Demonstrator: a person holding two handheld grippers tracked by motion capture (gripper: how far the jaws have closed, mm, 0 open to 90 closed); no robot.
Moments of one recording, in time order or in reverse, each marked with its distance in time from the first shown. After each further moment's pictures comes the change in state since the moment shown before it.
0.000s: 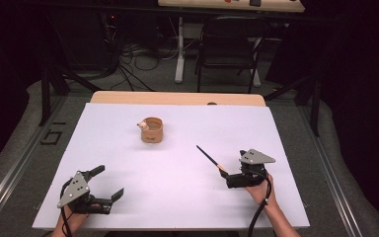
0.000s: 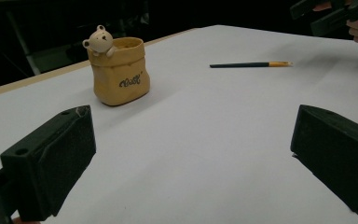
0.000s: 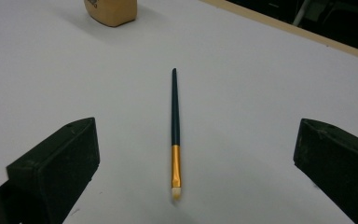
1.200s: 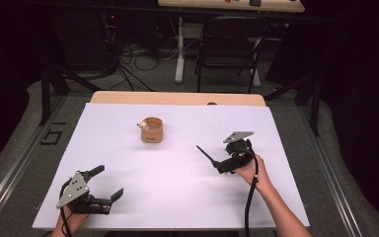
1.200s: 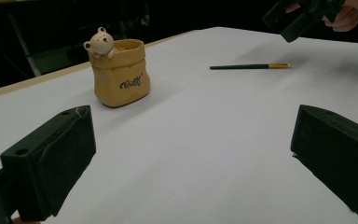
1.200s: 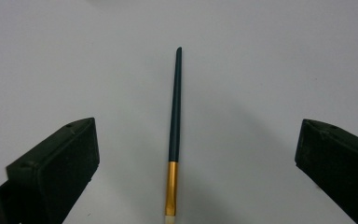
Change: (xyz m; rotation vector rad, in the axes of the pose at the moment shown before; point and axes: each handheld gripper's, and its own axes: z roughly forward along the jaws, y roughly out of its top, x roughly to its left) left arm 0.000 0.000 -0.001 -0.007 0.002 0.002; right arm -0.010 0.045 0.044 0.290 0.072 -0.021
